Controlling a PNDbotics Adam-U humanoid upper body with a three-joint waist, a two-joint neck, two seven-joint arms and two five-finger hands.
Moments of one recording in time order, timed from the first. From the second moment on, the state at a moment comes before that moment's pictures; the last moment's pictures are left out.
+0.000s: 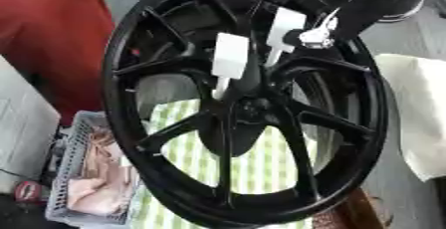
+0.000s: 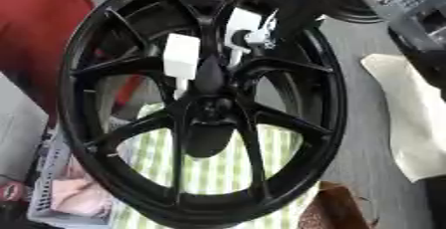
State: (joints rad) left arm -0.38 0.46 0.07 -1.91 0.43 0.04 0.20; right arm -1.03 -0.76 0.47 -1.69 0.45 0.12 0.84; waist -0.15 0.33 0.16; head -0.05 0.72
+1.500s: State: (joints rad) left arm -0.38 0.45 0.07 -1.90 0.42 0.04 0.20; right arm -1.01 -0.73 0.47 -1.64 0.49 0.18 0.78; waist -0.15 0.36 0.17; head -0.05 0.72
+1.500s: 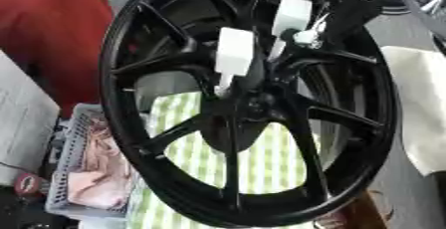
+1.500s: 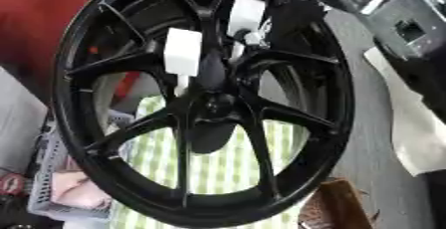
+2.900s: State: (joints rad) left arm -0.37 0.44 0.07 -1.90 0.42 0.05 0.20; right arm -1.10 -0.74 0.41 -1.71 0.36 0.22 0.79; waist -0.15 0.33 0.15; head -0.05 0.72
